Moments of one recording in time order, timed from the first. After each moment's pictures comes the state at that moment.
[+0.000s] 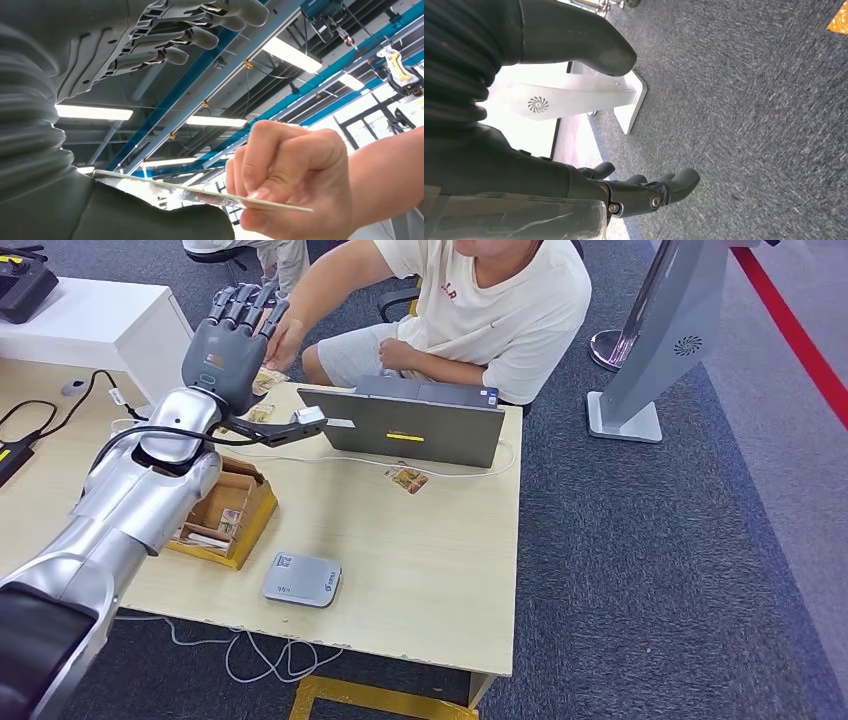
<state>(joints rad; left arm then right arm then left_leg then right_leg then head) -1.05 0.19 -0.52 -0.77 -1.29 0.35 0.02 -0.09 0.09 -0.95 -0.21 1.52 -0.08 0.22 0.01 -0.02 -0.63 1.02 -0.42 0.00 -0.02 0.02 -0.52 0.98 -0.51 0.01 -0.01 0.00</state>
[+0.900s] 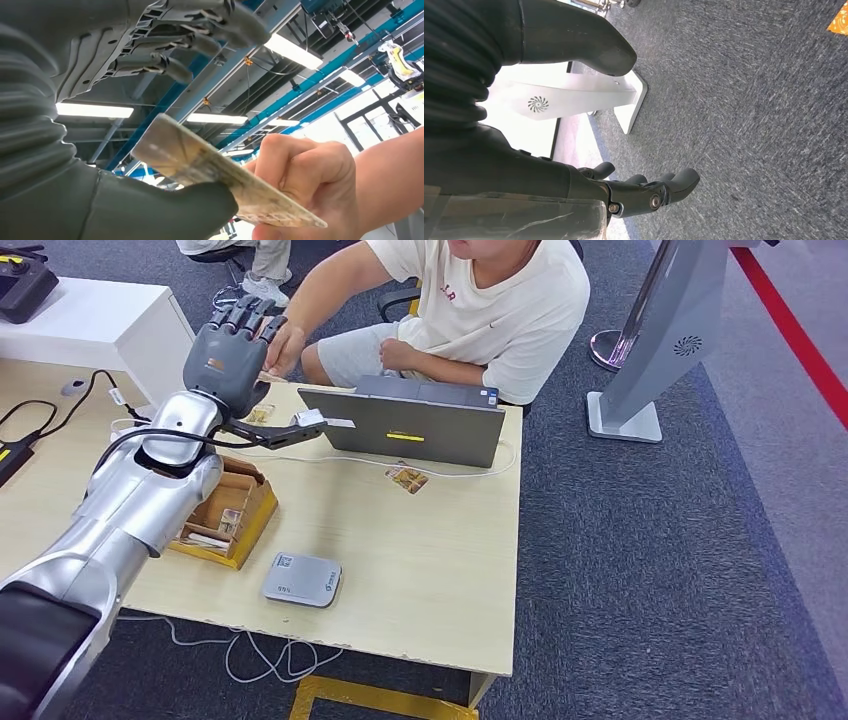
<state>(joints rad) -1.05 0.19 -0.52 -0.74 -1.29 0.37 0.02 -0.09 0.09 -0.94 -0.21 1.52 -0.08 0.22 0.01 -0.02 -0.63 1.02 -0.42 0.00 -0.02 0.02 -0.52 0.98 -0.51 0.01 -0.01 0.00</state>
